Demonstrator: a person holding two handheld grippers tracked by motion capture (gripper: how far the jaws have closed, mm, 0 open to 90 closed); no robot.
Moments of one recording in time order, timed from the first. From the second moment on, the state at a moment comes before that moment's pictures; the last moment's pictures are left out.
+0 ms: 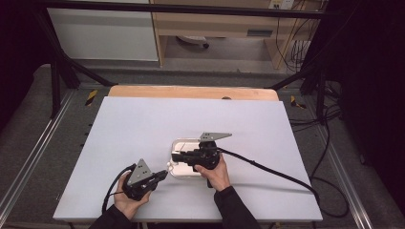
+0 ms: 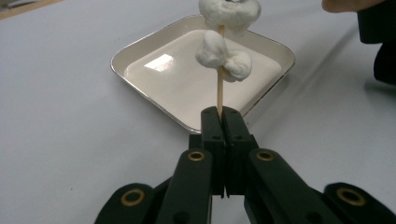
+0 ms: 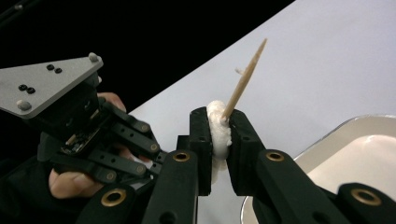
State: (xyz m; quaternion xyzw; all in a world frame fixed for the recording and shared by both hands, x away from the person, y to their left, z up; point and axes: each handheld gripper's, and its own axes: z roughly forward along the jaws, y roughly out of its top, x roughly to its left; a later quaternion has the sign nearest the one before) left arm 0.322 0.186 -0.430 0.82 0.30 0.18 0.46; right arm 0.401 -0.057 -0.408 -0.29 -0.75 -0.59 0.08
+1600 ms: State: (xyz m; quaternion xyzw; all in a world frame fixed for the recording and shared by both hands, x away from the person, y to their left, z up) left arm 0.335 0.199 -0.424 0.81 0.34 0.12 0.46; right arm 0.388 -0.192 -0.429 -0.37 -0.80 -0.45 -0.11
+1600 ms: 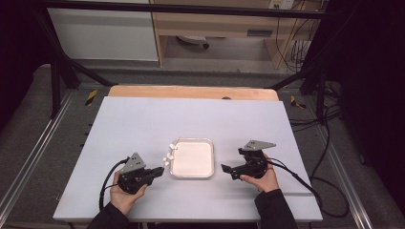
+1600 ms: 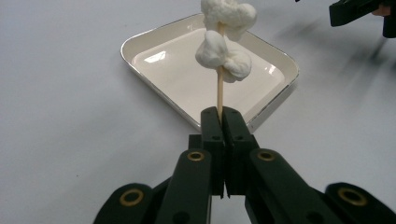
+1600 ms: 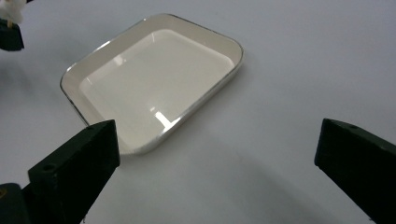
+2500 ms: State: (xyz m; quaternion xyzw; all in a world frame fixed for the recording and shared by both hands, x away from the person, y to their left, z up) left arm 0.363 0.166 -0.398 0.83 0.35 0.10 0.42; right arm 0.368 -0.254 -0.450 -0.38 -0.80 -0.44 -0.13
